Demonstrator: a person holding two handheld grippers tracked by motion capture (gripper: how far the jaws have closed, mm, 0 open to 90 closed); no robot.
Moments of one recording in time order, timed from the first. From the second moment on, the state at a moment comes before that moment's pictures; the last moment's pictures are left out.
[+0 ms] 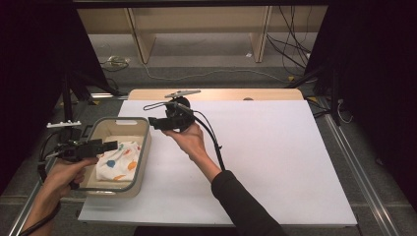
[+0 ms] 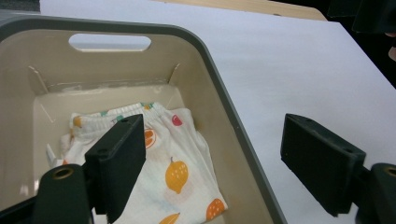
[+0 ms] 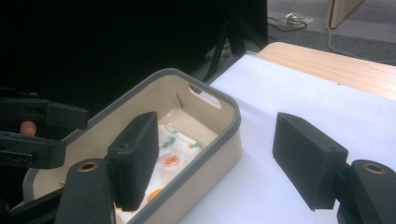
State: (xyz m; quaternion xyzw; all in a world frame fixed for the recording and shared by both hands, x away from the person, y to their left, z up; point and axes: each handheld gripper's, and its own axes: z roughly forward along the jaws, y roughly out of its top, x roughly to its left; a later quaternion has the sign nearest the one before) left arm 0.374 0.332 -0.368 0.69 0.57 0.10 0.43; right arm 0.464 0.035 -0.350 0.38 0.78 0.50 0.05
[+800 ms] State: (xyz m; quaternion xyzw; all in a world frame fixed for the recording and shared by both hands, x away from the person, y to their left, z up) left arm 0.374 0.292 -0.374 0.71 0.53 0.09 0.46; right arm 0.451 -0.020 -0.360 0.38 0.77 0.51 0.08
